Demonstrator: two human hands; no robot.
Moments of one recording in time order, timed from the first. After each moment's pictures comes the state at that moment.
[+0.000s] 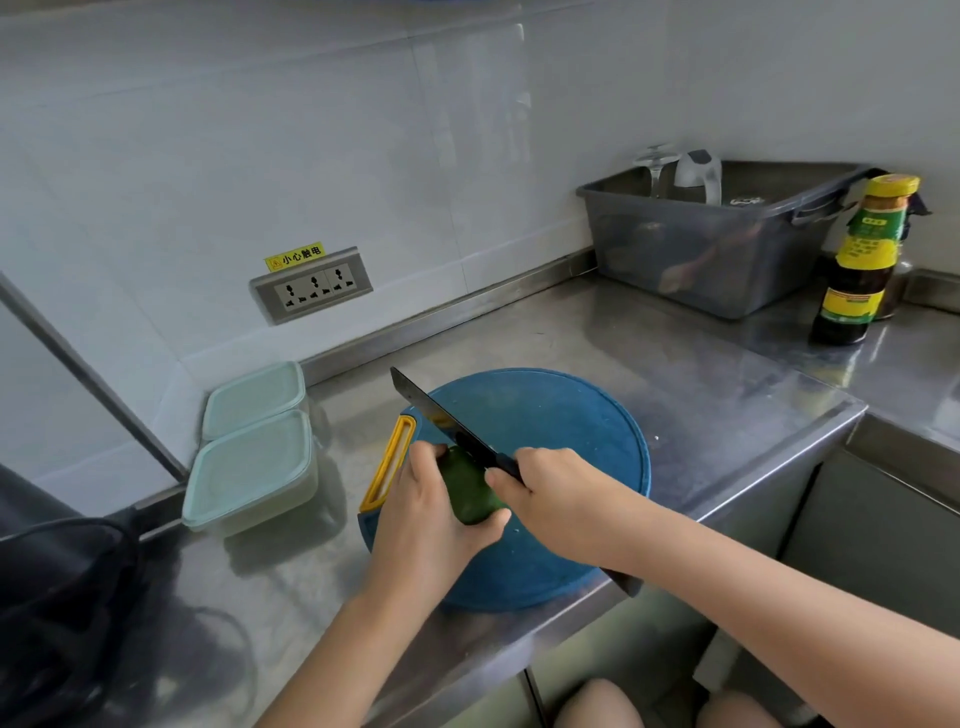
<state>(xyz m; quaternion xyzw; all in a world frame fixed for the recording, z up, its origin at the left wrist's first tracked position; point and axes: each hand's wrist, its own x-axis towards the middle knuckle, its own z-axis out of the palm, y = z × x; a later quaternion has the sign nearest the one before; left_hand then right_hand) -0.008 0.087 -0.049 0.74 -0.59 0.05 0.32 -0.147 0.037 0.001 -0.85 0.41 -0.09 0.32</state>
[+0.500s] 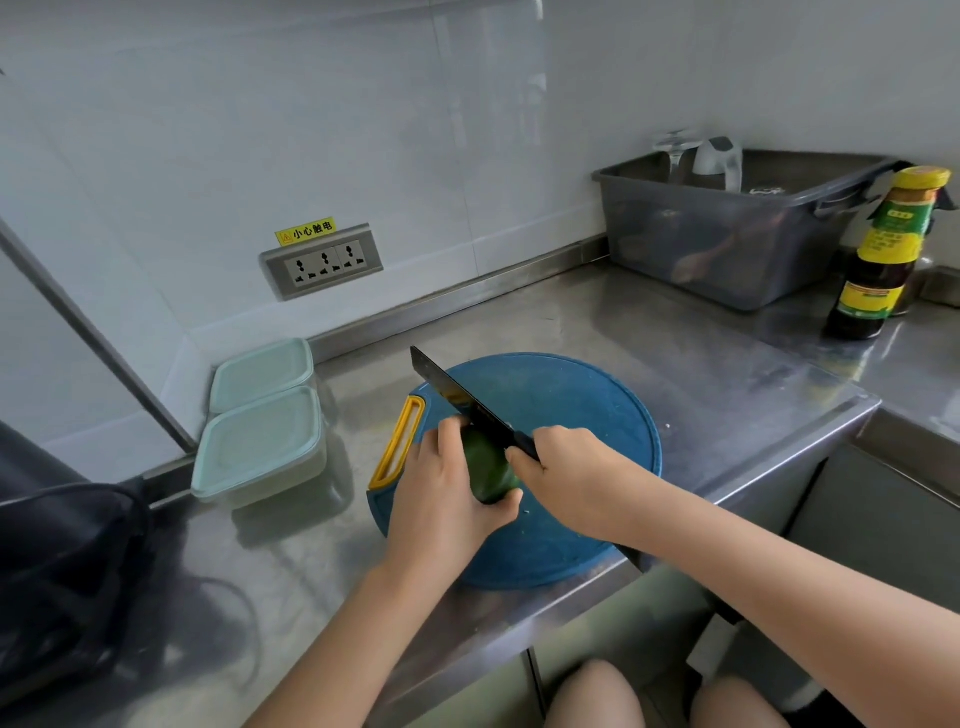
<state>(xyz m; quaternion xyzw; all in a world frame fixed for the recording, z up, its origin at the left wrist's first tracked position) -0.007 0.083 -0.054 0.73 -0.61 0.07 0.30 -0.143 0.036 0.003 -0.84 0.45 -0.06 0.30</state>
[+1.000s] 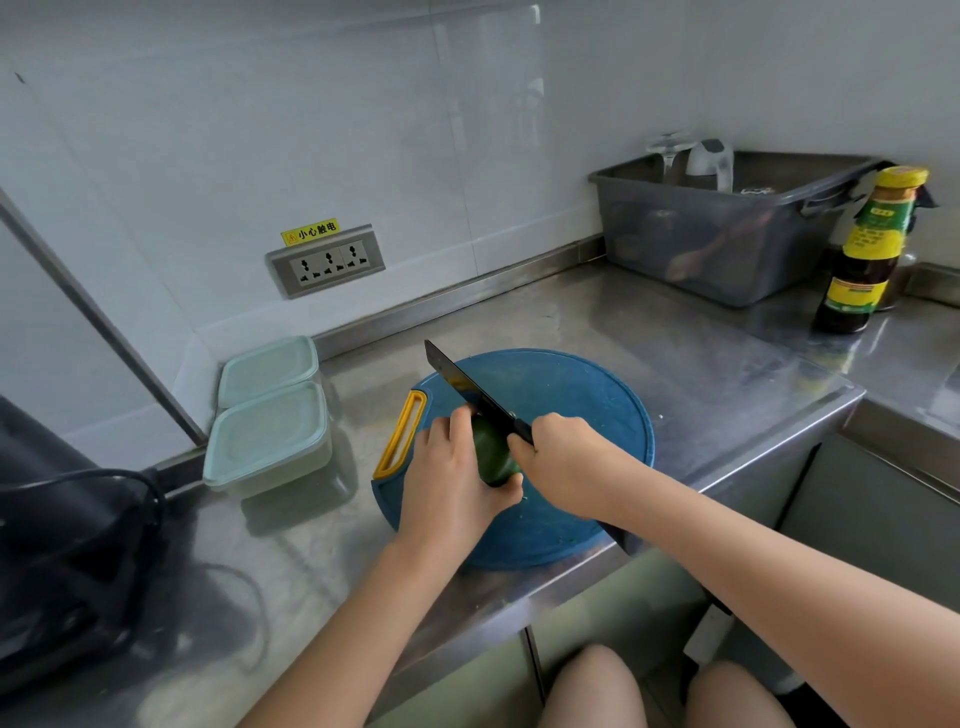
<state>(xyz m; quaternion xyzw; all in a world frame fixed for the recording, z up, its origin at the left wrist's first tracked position) -0.012 0.082 -0.053 0.74 -0.61 0.09 0.28 -0.138 0.036 0.000 -0.81 0.48 -0.07 0.32</state>
